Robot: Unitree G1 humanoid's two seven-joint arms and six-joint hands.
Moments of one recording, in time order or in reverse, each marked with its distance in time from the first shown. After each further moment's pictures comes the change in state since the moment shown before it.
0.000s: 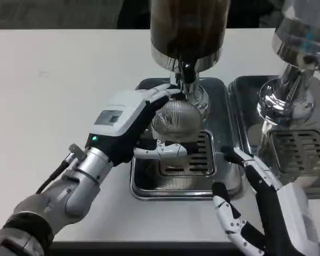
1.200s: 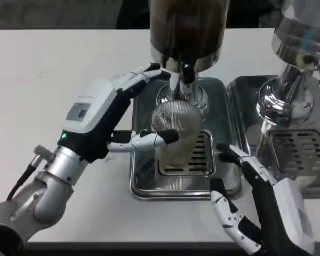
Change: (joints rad) left arm 0.121 0.128 0.104 -0.177 -0.074 -0.172 0.004; right arm -0.052 -0.004 0.000 0.046 0.044 -0.004 0.011
